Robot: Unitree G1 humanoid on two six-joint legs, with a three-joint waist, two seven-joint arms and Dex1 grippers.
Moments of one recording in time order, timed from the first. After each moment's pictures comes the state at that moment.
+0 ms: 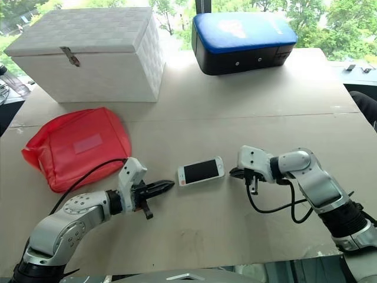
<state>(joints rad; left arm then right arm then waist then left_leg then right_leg) 0.10 0.64 0.03 -0.47 -0.57 0.73 -0.71 -0.38 -0.72 0.32 -0.22 0.11 0.41 1.12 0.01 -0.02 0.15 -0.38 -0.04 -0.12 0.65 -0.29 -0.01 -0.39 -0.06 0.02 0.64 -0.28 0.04</state>
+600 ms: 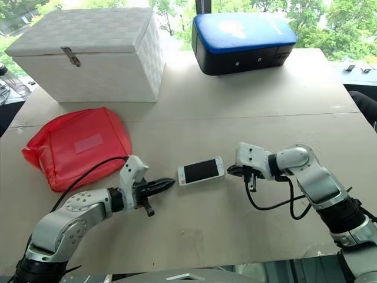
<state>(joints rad) 0.07 0.63 0.03 -0.47 -0.57 0.75 -0.69 -0.42 -0.72 0.32 -0.21 0.14 0.41 1.13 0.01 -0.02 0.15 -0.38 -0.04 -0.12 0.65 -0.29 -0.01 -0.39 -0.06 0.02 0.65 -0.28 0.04</state>
